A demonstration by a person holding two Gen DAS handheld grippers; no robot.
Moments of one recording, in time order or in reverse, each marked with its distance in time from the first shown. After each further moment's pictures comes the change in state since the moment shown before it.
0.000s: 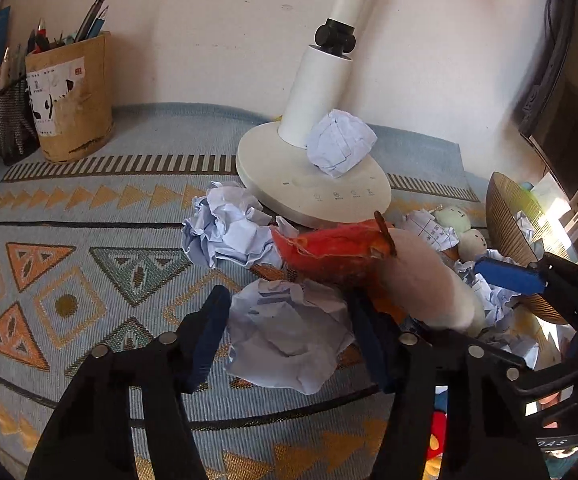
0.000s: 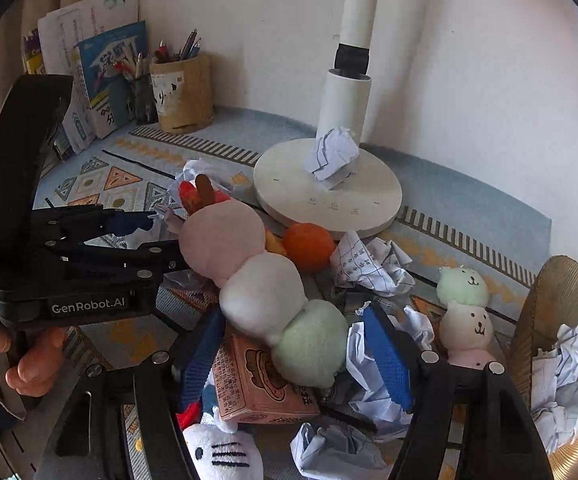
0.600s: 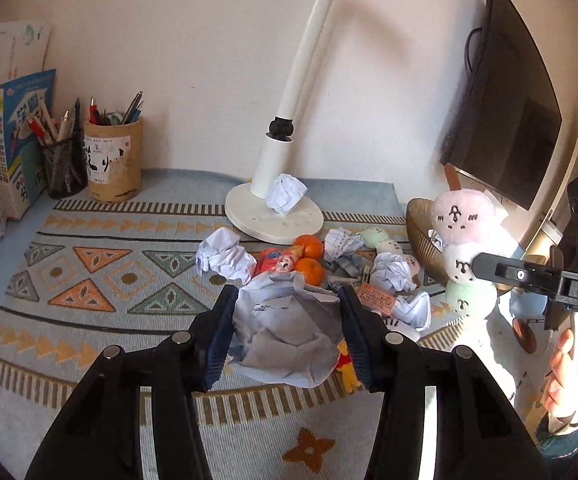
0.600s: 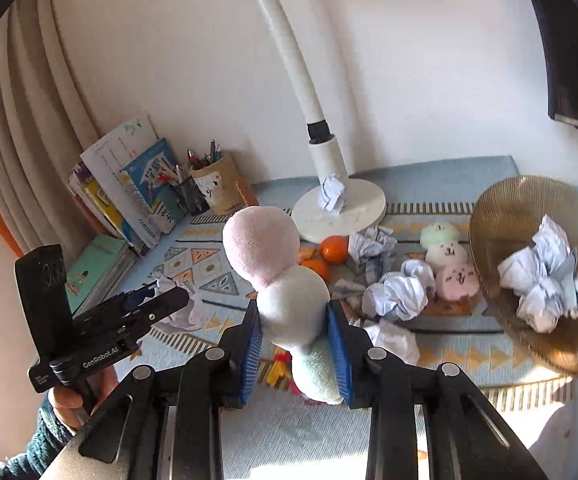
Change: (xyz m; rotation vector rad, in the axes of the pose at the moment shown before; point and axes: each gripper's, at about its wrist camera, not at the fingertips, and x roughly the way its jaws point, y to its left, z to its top) left arm -0.142 -0.021 -0.061 0.070 -0.231 -0.057; right arm -0.149 -0.014 -0.080 0.412 -0.132 0.278
